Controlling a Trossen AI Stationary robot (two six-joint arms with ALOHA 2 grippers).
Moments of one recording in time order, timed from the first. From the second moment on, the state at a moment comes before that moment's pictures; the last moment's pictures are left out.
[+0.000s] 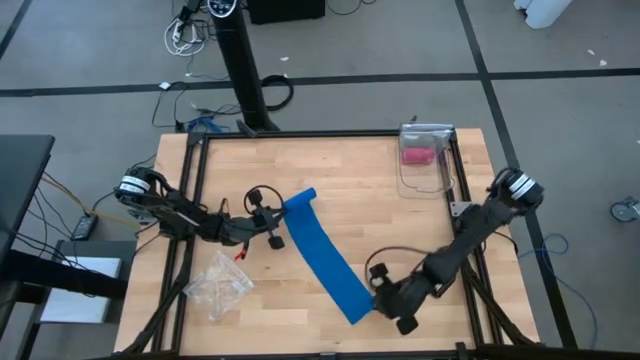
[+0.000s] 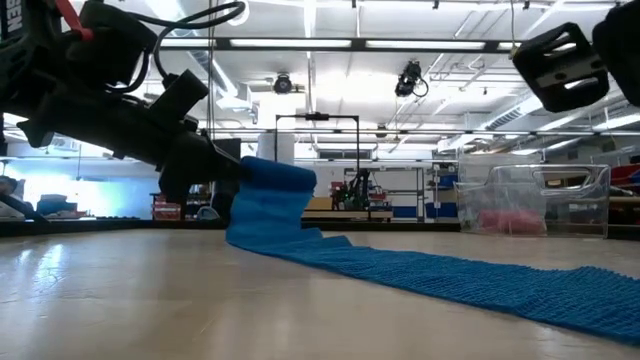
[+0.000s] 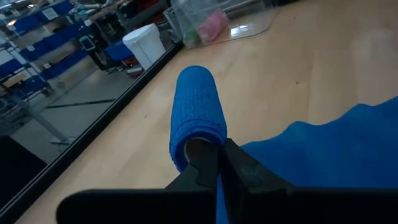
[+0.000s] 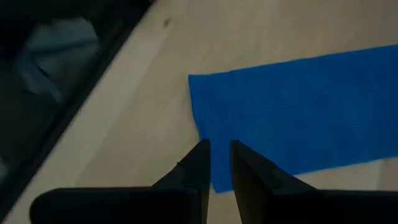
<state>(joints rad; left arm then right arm) -0.21 1.61 0.27 1.03 -0.77 0.15 0.73 1.65 0.92 -0.19 0.22 0.21</state>
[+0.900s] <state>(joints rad) -0.22 1.61 0.29 1.03 -0.80 0.07 0.73 1.95 1.17 -0.29 0.29 0.25</state>
